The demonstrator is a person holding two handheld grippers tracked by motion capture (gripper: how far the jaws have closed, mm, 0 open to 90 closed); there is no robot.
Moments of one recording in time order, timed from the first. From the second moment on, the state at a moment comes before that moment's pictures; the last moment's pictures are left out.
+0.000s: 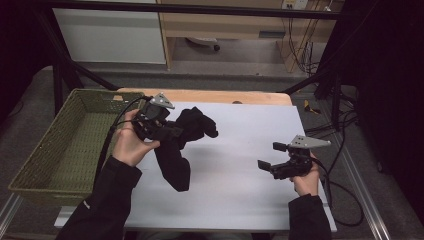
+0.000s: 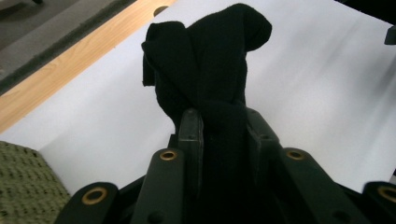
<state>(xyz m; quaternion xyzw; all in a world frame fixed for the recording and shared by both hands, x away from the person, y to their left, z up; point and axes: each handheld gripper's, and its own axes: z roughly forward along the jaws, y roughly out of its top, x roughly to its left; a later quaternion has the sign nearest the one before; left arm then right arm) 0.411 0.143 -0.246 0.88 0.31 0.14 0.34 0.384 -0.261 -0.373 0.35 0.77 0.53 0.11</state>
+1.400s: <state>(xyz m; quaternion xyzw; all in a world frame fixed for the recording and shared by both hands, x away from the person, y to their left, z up) 0.422 0.107 -0.333 0.90 0.31 0.09 0.30 0.383 -0.261 -0.373 0.35 0.77 0.53 0.11</state>
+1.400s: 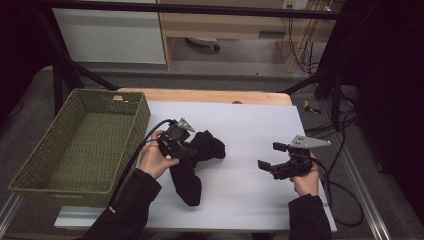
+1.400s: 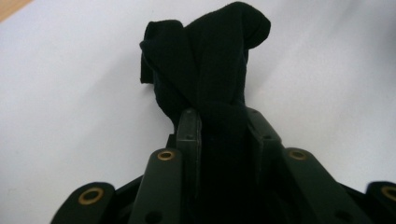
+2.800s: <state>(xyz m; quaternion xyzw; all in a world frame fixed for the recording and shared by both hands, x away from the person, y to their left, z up) 0.396 0.139 -0.310 0.88 0.31 0.12 0.33 0.383 -0.261 -0.373 0.35 0.76 0.53 0.11</state>
